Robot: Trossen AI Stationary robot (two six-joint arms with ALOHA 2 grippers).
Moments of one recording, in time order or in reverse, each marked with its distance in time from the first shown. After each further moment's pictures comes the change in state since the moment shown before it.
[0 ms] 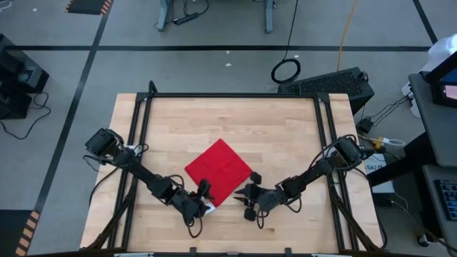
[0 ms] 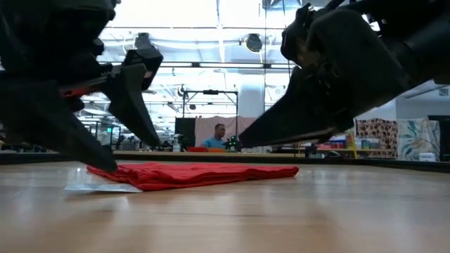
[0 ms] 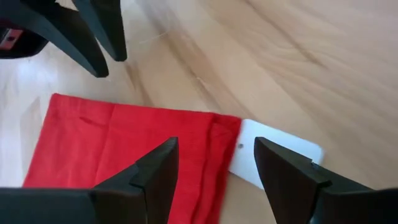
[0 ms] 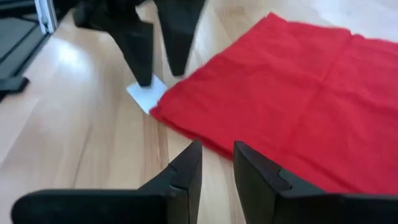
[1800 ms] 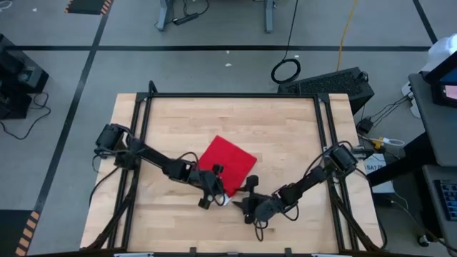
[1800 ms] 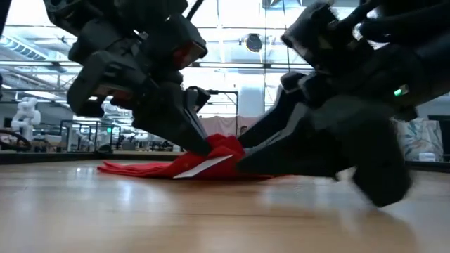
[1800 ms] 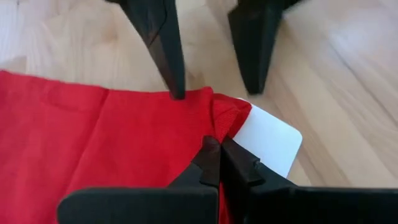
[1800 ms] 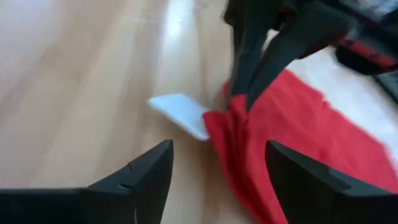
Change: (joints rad) left arm 0.296 0.051 0.054 0.102 0.362 -0.172; right arm 0.049 0.110 0.089 -0.036 0.196 -0.498
